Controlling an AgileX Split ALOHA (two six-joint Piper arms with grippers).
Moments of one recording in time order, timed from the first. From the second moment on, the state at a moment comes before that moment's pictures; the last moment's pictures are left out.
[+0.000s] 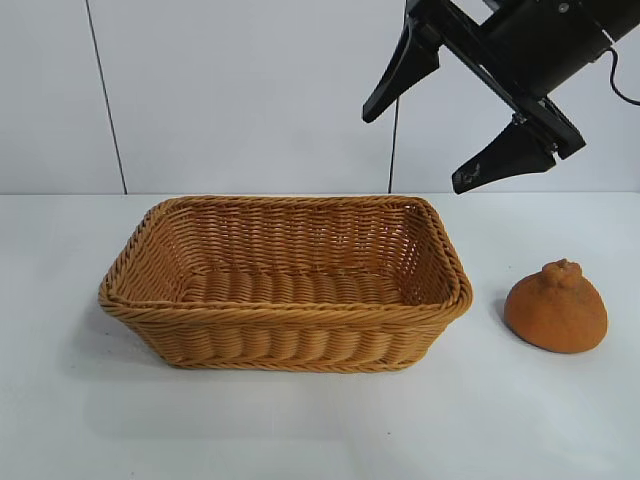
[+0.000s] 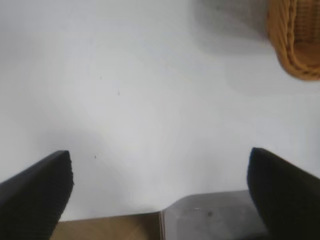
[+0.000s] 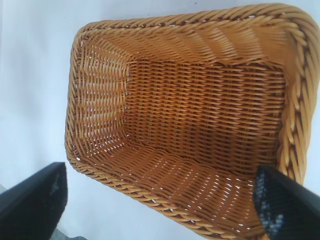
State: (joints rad) left arm 0.00 1.25 -1.03 -0.07 1.21 0.04; right arm 0.23 1.72 -1.22 0.75 0.83 -0.28
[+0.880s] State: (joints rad) left arm 0.00 0.28 -0.51 -0.02 1.07 -0.01; right arm 0.23 1.72 -1.45 0.35 0.96 -0.06
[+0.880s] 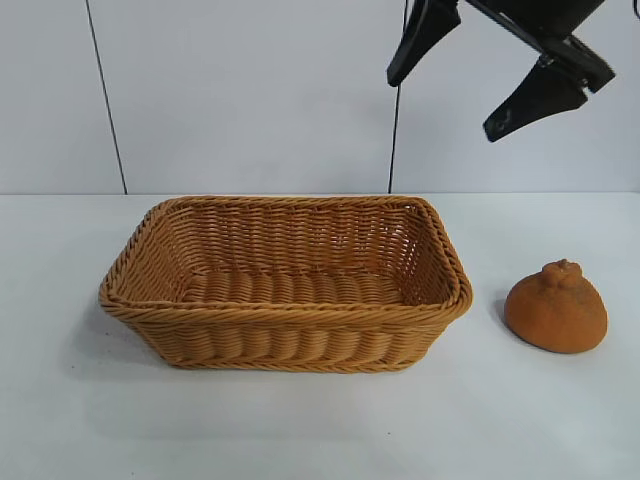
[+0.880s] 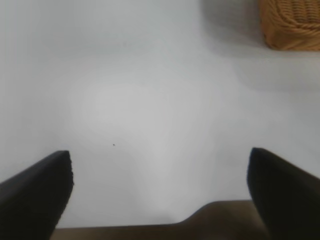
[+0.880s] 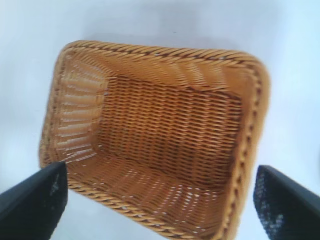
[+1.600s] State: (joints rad) left arm 0.00 0.00 -0.50 -0.02 1.06 -0.01; right arm 0.07 1.85 -1.47 0.16 1.06 0.02
